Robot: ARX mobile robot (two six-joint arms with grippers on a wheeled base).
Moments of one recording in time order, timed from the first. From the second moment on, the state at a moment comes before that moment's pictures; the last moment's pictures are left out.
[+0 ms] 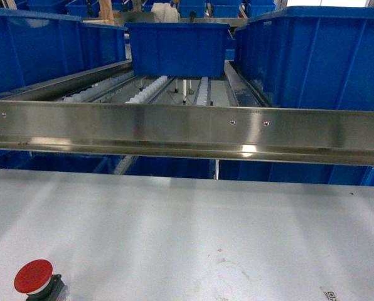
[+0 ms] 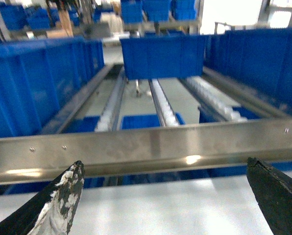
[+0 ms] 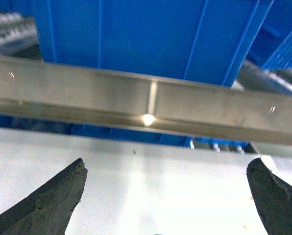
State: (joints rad) left arm -0.05 1.02 0.28 0.71 0.04 0.03; right arm -0.21 1.16 0.23 0.79 -0.14 -0.12
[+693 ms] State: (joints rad) left arm -0.09 1.40 0.56 0.29 0.06 -0.02; right arm -0.24 1.61 0.48 0.48 -0.19 -0.28
